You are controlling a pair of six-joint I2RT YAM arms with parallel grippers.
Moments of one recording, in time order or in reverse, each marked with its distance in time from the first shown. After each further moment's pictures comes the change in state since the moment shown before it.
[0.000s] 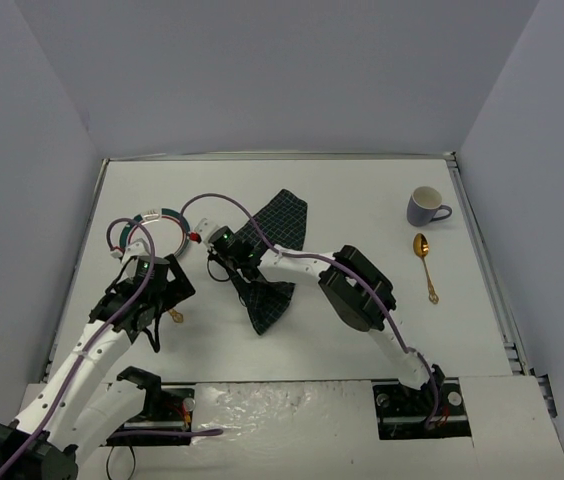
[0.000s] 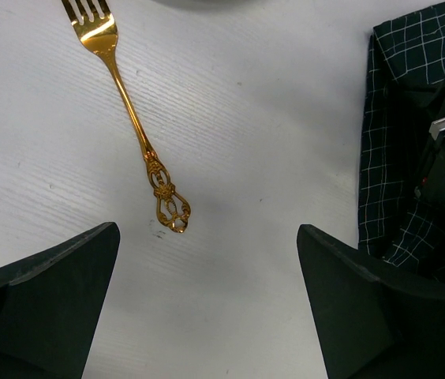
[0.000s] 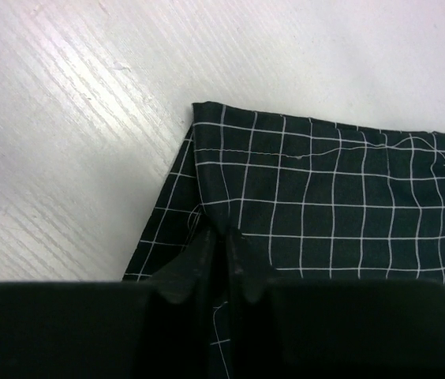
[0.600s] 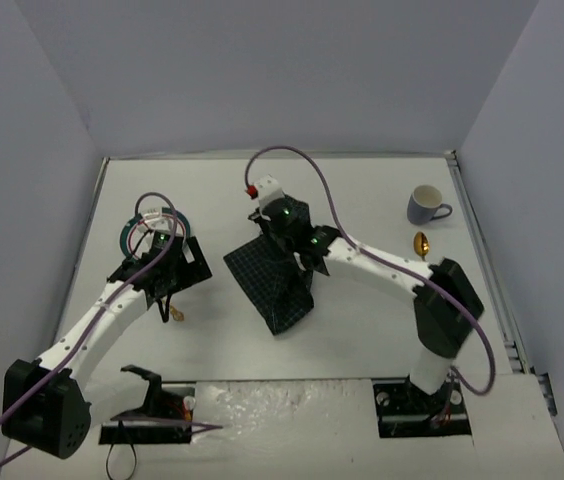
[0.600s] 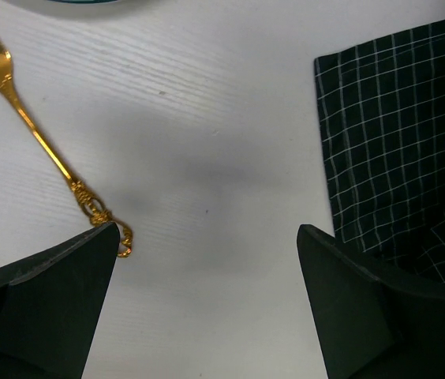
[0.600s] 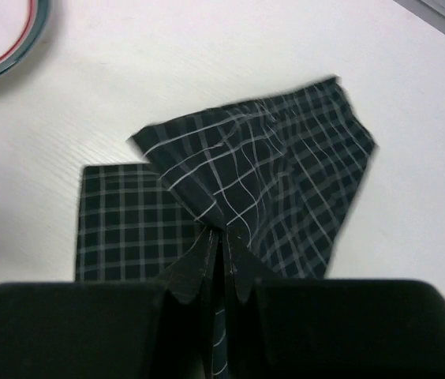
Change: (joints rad) left arm -0.003 0.277 0.128 0.108 0.153 0.084; right arm -0.105 -0.533 -0.348 0.025 0.076 0.218
